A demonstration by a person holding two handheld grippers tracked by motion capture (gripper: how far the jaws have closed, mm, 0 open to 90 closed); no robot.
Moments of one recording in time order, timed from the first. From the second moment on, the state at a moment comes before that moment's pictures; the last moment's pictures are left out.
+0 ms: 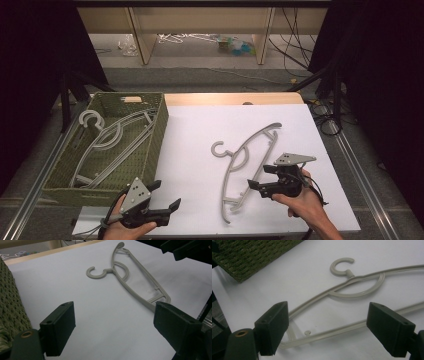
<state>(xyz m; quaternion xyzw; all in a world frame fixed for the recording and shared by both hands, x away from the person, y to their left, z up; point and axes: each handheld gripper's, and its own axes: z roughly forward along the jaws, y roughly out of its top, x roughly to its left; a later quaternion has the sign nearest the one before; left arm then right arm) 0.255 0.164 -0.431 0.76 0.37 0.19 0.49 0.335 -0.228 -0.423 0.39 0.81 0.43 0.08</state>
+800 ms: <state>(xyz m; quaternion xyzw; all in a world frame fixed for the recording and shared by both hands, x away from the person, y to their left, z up) 0.255 0.161 -0.436 0.78 0.36 0.17 0.49 0.361 -0.113 -0.475 0.39 0.88 0.26 0.08</state>
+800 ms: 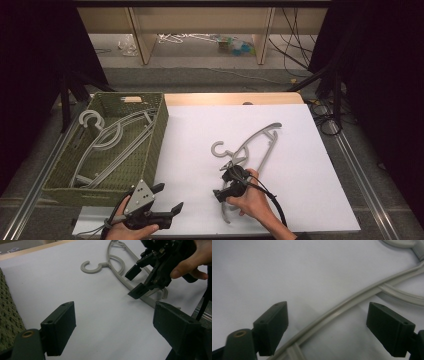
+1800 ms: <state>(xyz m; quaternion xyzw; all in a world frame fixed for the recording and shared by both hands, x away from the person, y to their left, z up) 0.257 0.160 -0.441 0.78 0.35 0.17 0.48 0.365 -0.151 -0.466 0.39 0.89 0.23 0.04</state>
